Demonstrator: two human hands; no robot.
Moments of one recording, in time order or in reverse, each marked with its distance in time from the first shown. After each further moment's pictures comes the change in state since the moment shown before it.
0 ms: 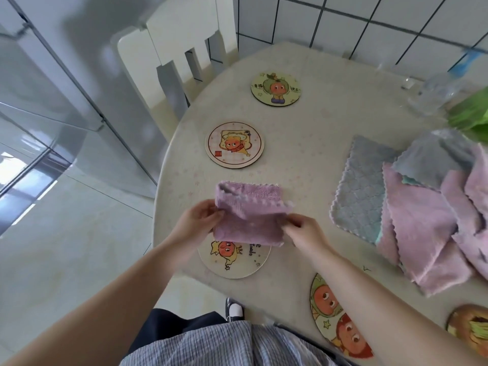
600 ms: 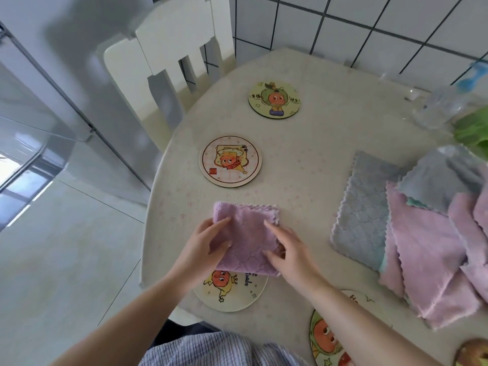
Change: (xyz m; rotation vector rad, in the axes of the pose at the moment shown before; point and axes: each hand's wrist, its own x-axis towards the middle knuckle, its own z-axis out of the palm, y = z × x) left_hand 0.026 -0.019 0.015 0.395 -0.007 0.216; right_hand 0.026 0.023 0.008 -0.216 -0.109 -0.298
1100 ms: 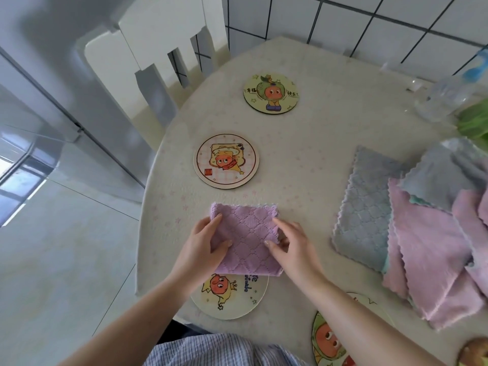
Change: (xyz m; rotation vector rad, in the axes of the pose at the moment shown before) left_hand 0.017 -0.002 0.004 0.121 0.038 -0.053; right_hand 0.017 0.001 -0.004 -0.139 0.158 0.062
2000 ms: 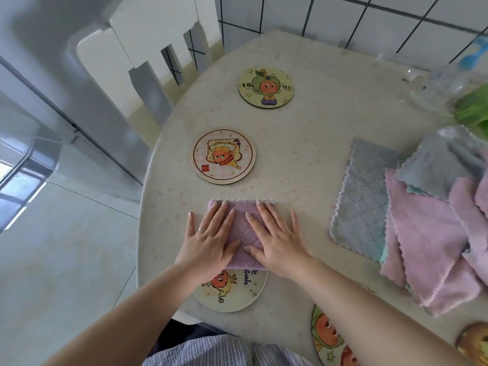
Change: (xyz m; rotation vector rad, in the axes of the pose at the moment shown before) left_hand 0.006 -0.006 0.010 0.689 -0.115 0.267; right_hand 0.011 -0.005 0.016 -0.770 -0.290 -0.273
